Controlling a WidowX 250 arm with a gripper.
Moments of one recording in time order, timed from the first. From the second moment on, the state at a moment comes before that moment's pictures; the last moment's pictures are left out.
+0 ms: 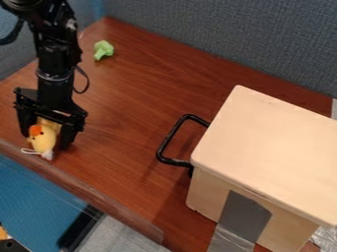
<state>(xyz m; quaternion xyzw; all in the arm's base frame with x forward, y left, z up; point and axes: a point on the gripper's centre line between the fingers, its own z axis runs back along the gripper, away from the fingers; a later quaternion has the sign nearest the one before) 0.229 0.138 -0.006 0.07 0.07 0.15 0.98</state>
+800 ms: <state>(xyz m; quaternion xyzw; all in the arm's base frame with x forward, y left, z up) 0.342 0.063 0.049 0.02 -0.05 0.05 1.00</state>
